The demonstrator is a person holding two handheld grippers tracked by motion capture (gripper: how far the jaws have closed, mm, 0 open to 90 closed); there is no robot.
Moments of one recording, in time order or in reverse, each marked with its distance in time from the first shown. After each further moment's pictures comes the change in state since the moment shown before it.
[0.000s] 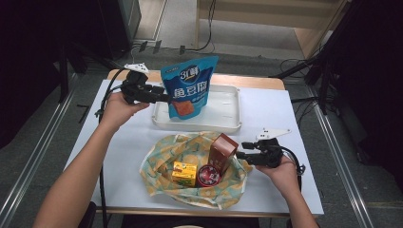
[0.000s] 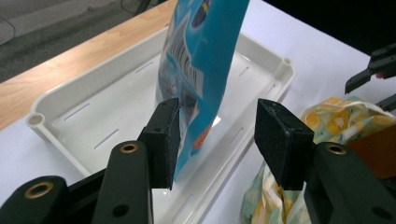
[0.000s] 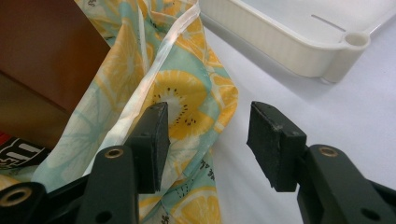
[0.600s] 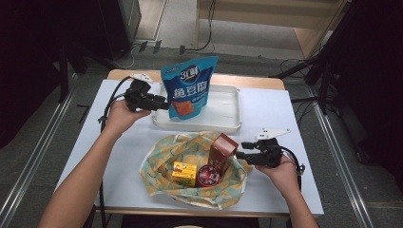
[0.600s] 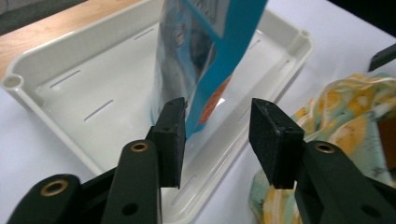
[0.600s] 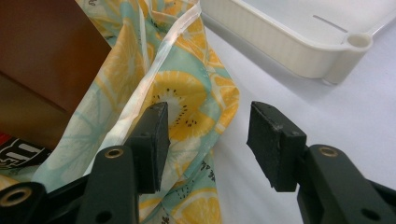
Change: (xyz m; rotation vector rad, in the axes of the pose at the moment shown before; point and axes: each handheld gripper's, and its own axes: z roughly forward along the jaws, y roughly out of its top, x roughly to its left) left arm 0.006 -0.024 0.024 0.054 0.013 -0.031; right arm 0.000 0.001 0.001 0.001 0.002 -0.008
